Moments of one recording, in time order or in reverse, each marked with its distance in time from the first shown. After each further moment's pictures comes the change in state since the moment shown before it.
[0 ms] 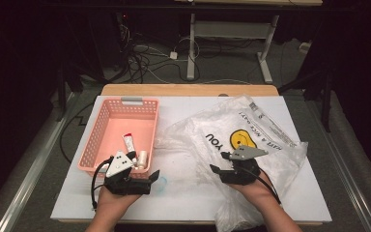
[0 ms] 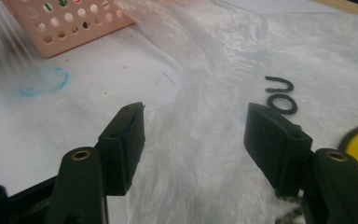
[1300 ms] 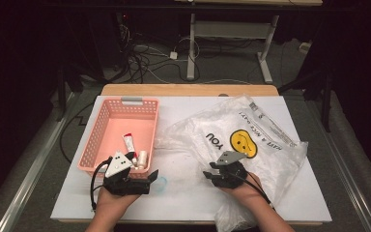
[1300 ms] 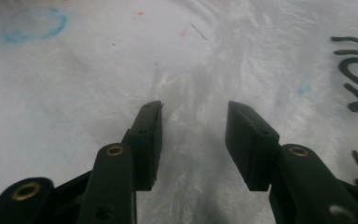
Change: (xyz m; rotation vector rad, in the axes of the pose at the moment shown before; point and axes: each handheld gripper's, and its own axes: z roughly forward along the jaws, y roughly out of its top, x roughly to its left) left arm 0.001 -0.001 -0.001 0.008 0.010 -0.011; right arm 0.013 -0.015 0.033 0.140 0.056 -0.070
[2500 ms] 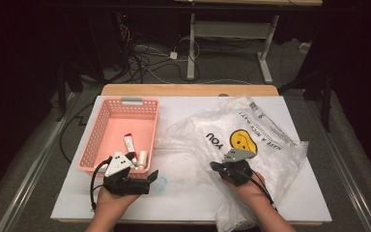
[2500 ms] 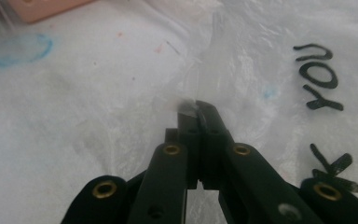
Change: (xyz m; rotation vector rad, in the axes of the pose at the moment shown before) left arm 0.001 0.000 0.000 0.006 -0.010 -0.006; right arm -0.015 -0.006 -0.011 -0.096 -0.029 0.069
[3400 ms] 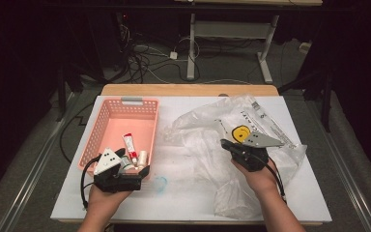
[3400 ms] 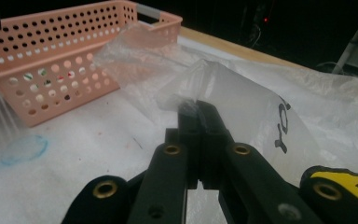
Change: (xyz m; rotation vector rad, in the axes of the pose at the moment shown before) left arm 0.019 0.002 -0.018 -0.040 0.053 -0.023; right arm -0.023 0.035 -0.048 -0.275 -0.082 0.033
